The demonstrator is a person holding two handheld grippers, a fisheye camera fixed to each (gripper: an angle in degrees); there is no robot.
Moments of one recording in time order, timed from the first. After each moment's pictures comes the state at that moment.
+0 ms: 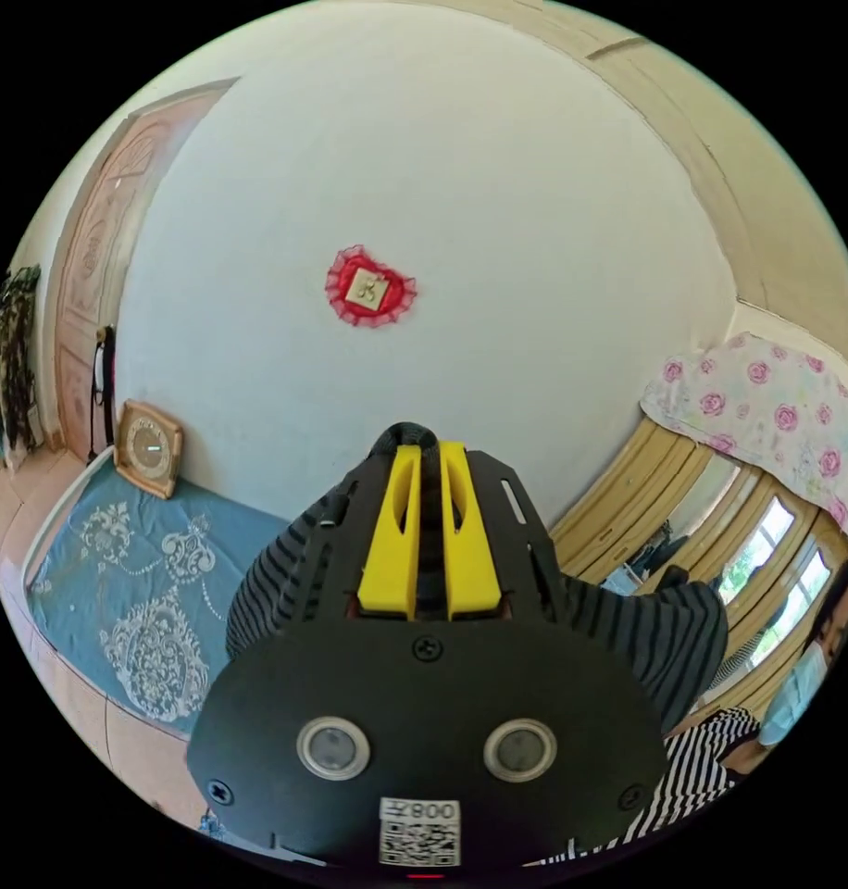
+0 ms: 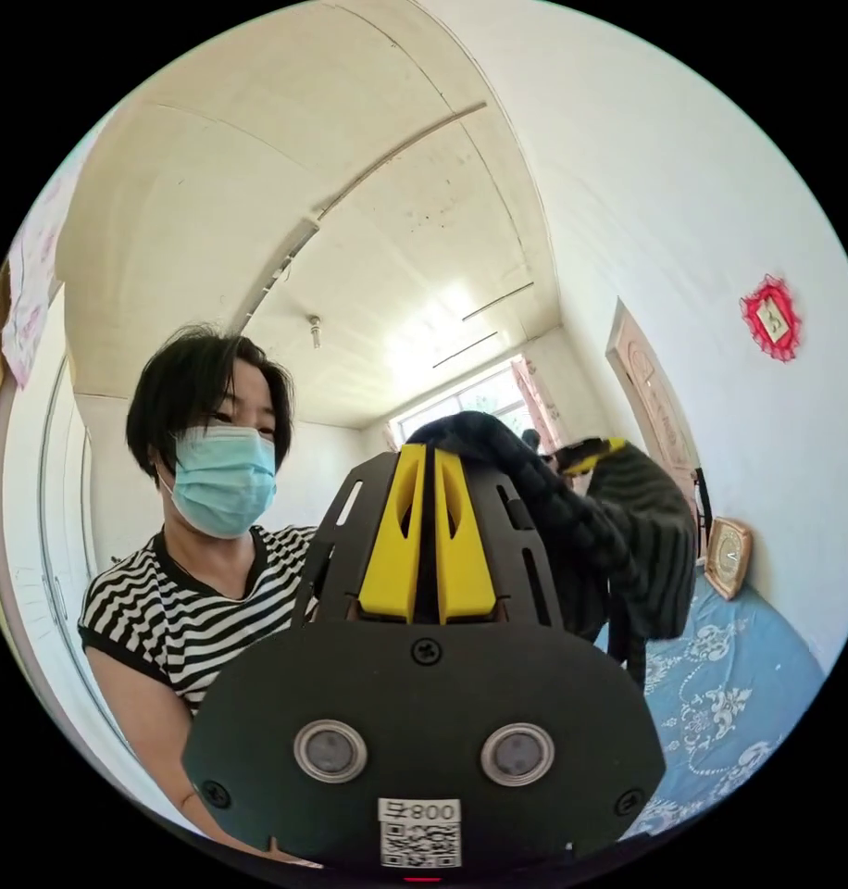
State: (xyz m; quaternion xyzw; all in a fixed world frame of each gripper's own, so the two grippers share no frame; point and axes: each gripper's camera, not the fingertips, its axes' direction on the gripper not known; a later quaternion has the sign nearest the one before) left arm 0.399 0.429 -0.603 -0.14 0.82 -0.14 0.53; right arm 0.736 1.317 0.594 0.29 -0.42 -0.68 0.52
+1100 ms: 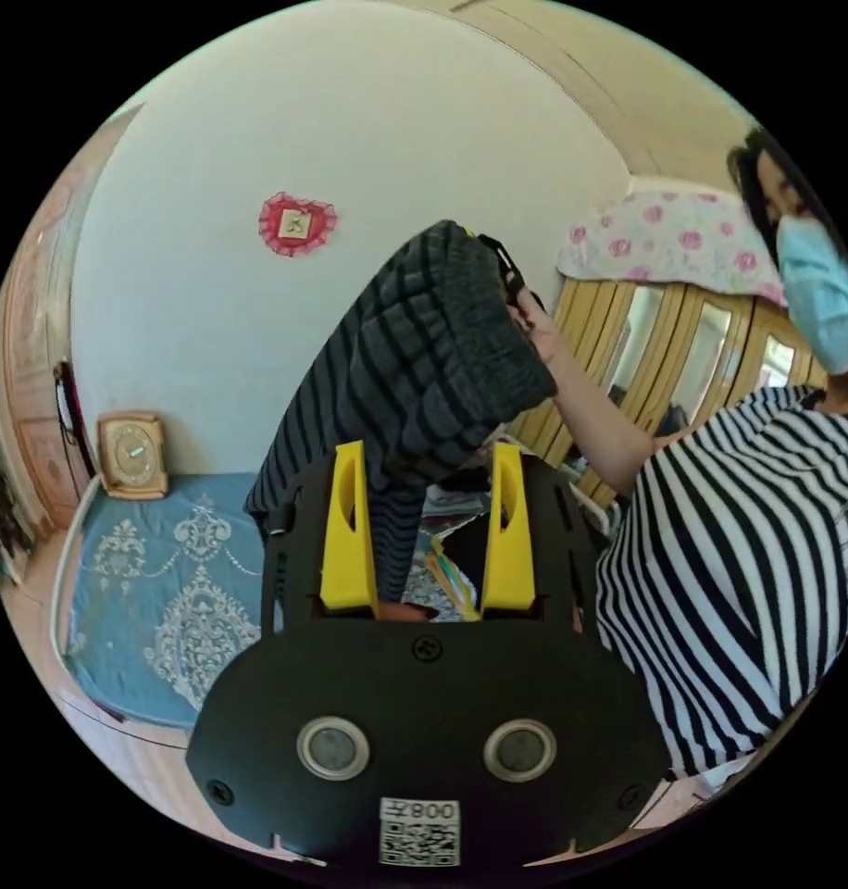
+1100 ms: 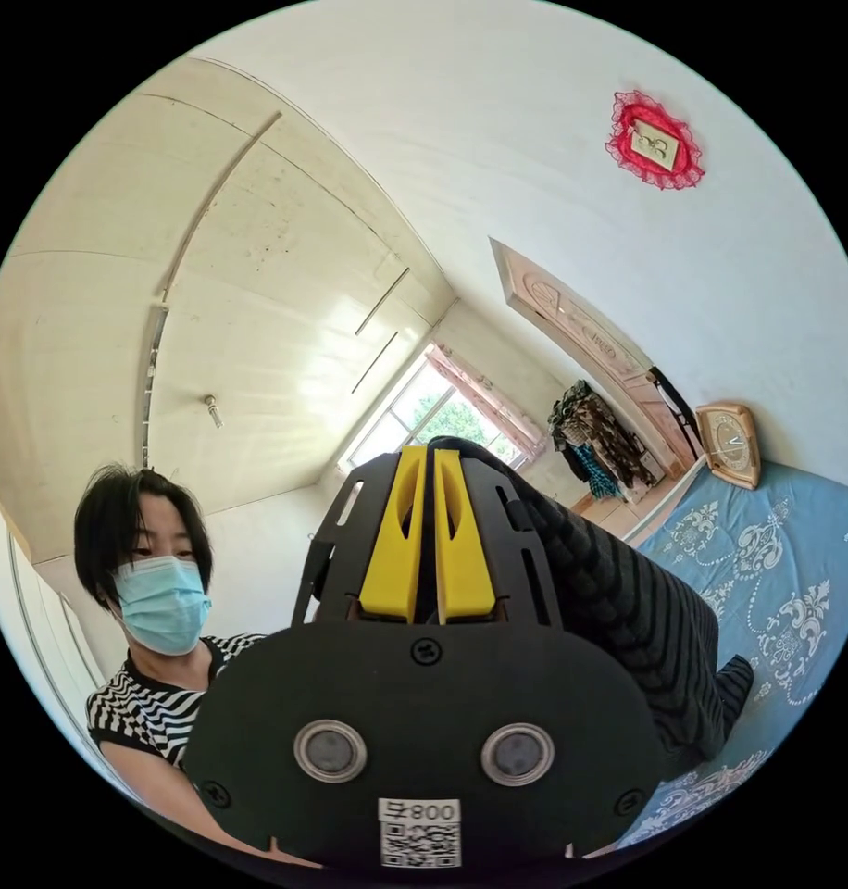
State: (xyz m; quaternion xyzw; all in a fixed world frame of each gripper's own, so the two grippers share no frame) left arm 0.316 0.677 -0.640 -0.02 0.87 0.02 0.49; right arm 0.578 1.023 0.678 0.26 -0.45 -0.53 0.67
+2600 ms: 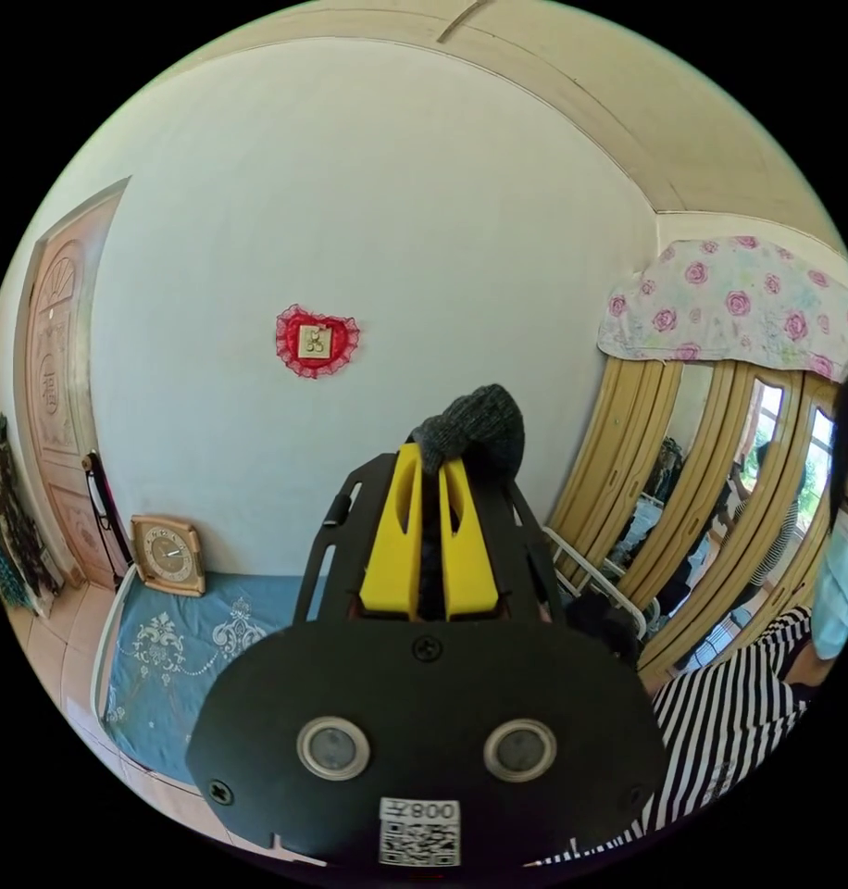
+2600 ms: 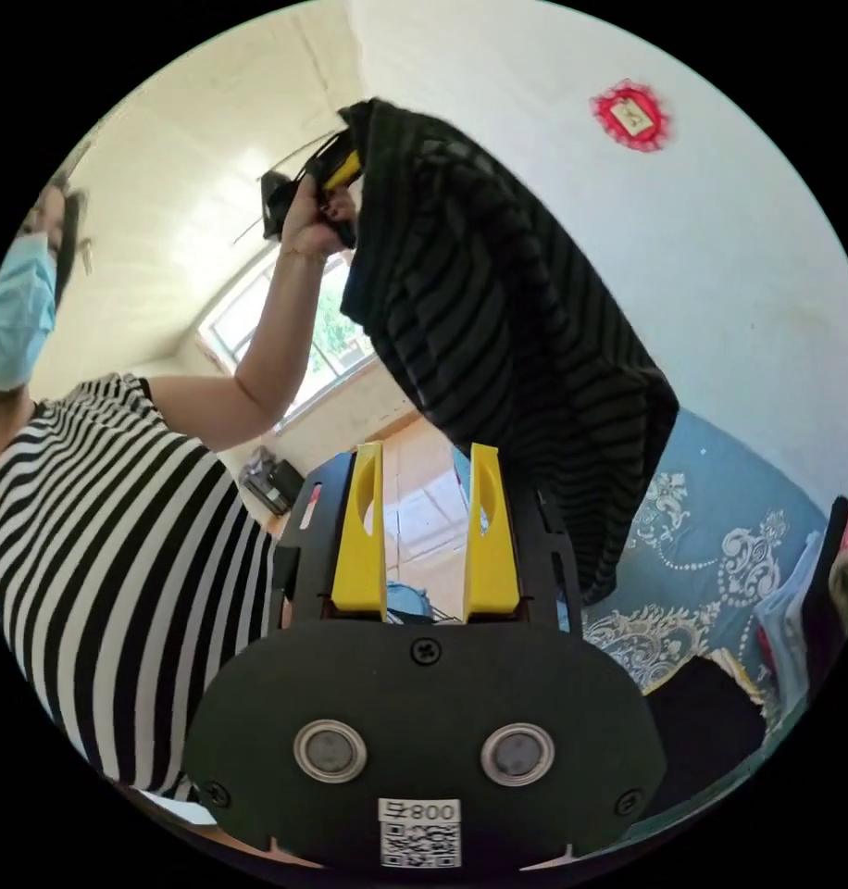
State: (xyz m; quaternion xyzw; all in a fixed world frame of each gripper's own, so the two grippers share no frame) left arm 0.311 0.612 -0.799 0.02 0.84 -0.07 0.55; right arm 0.774 0.890 0.852 0.29 -0.13 -0.57 0.76
